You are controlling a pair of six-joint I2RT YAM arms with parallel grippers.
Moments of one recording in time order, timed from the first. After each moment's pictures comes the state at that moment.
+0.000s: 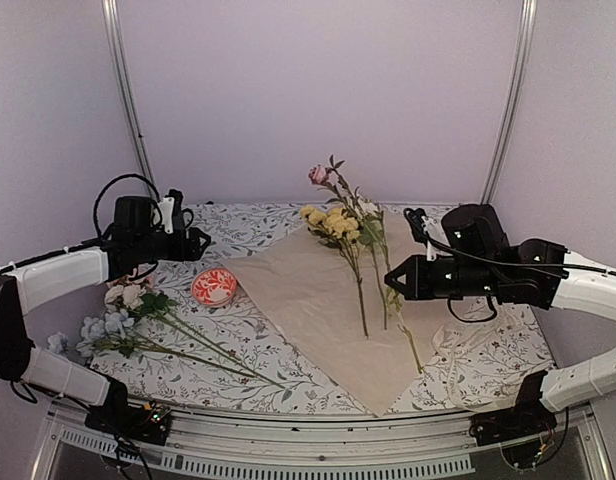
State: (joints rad) left arm -0.22 1.30 0.79 -0.02 0.15 -0.13; right arm 0.96 1.12 0.96 -0.46 0.09 0.69
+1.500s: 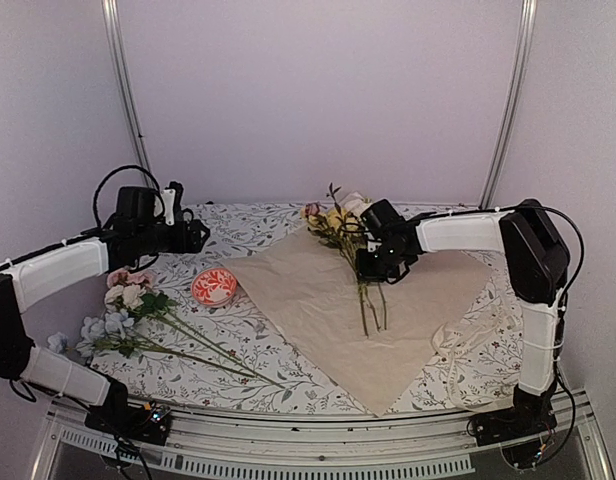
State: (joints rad) left arm -0.25 1.31 0.87 -0.12 0.06 -0.15; right arm 0.64 2.06 1.46 -0.45 -0.01 0.53
